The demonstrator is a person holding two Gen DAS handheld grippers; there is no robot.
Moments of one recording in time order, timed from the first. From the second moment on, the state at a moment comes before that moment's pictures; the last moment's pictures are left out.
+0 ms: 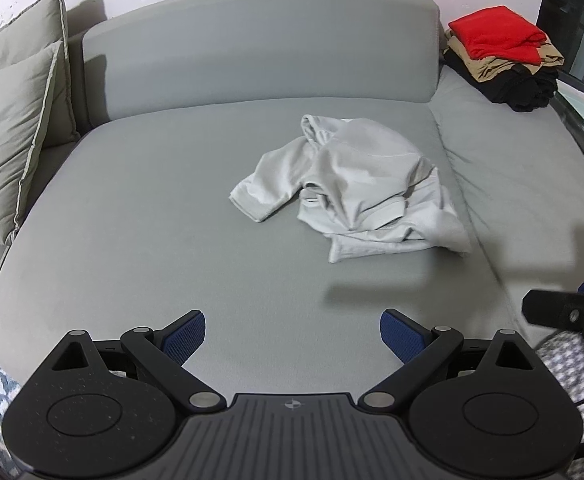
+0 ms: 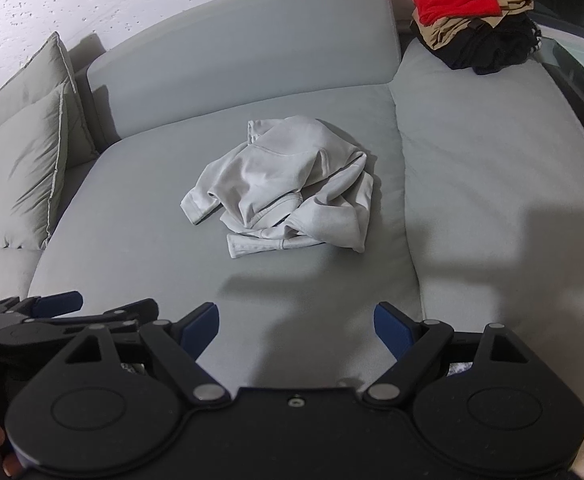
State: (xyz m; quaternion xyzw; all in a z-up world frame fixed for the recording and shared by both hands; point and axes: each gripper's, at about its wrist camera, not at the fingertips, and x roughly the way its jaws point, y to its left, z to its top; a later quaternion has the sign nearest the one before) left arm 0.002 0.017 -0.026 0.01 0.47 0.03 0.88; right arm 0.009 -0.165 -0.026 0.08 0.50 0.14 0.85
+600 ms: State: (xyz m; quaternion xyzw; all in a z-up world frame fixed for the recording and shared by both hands) left arm 0.067 0.085 -0.071 -0.05 0.46 0.07 0.88; right arm 0.097 -0.087 -0.068 0.03 0.45 0.19 0.87
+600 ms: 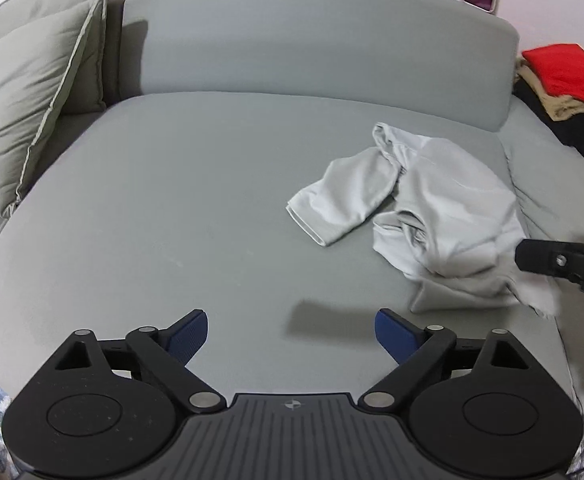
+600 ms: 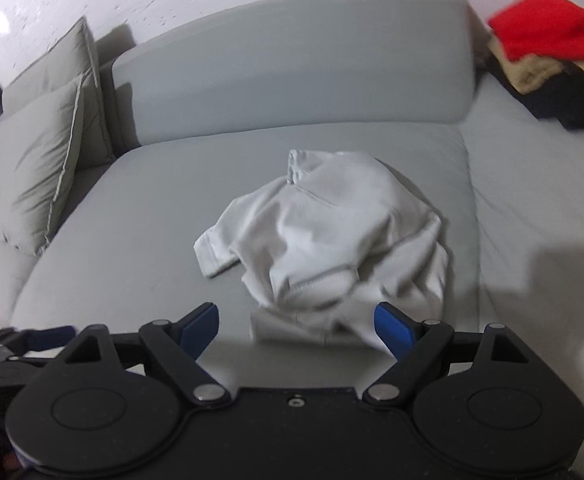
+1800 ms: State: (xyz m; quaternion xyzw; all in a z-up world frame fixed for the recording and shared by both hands) left arm 0.065 0.019 -0.077 -0.04 0.45 -0.05 0.89; right arm 0.084 -0.325 -0.072 0.22 0.40 -0.06 0.89
